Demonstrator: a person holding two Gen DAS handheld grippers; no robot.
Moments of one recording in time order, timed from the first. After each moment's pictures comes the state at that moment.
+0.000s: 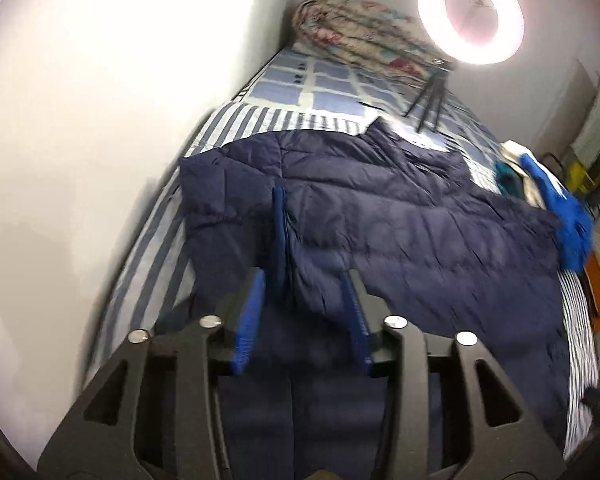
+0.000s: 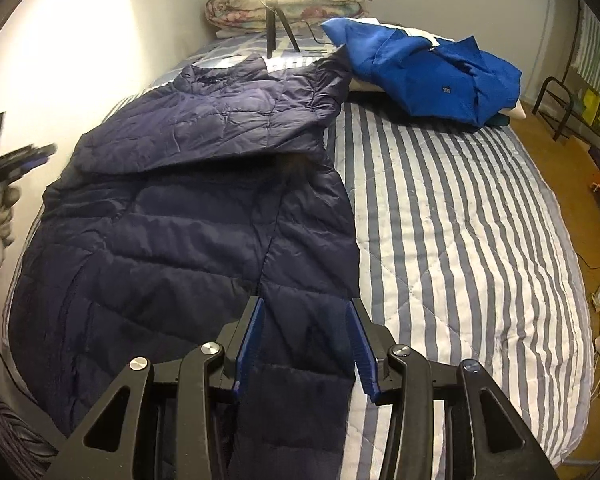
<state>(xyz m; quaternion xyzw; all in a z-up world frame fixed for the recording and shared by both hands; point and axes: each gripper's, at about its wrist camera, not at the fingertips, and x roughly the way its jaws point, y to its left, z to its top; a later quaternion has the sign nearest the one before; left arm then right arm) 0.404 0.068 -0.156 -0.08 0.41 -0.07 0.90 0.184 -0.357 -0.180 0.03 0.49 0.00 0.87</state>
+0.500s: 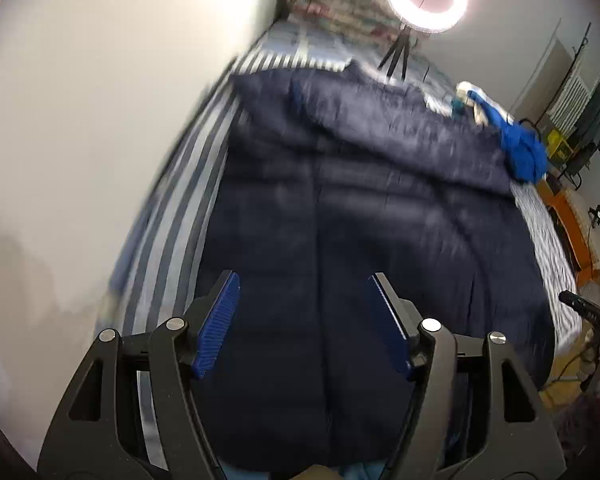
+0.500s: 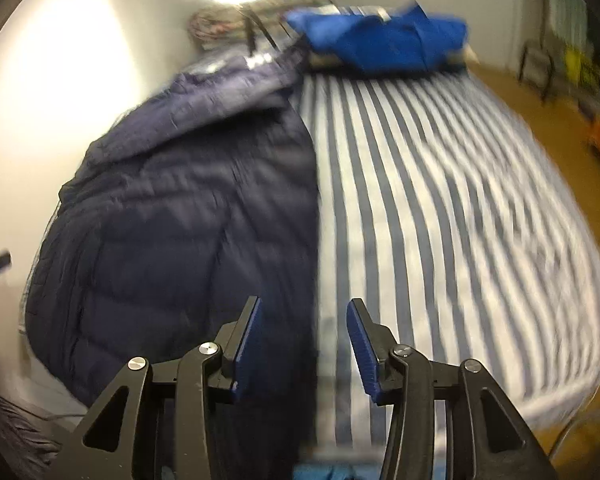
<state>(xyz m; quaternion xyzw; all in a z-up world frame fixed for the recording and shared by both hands) 0.191 0.129 -0.164 -0.08 0.47 -0.09 0.87 0.088 -0.397 -0.209 0.11 0.49 0.00 0.87</state>
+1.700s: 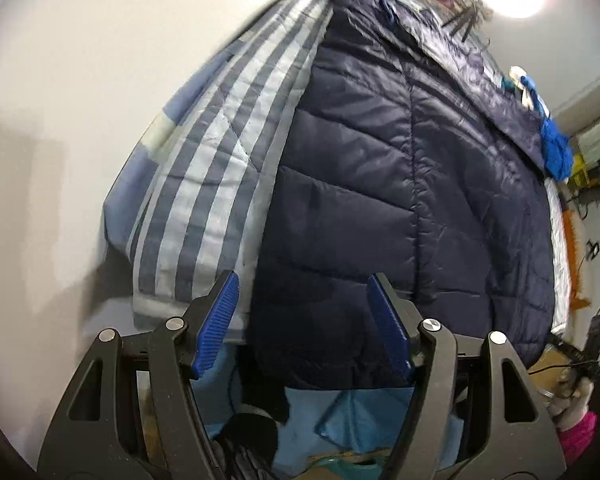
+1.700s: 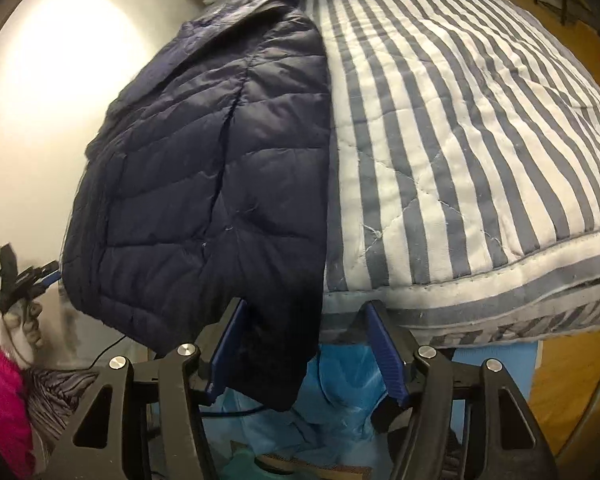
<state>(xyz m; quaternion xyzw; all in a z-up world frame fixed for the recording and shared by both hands) 0.145 0.187 -0.236 -0.16 0.57 -0.05 0.80 0.034 -0.394 -0.246 0.18 0.56 0.07 0.80</state>
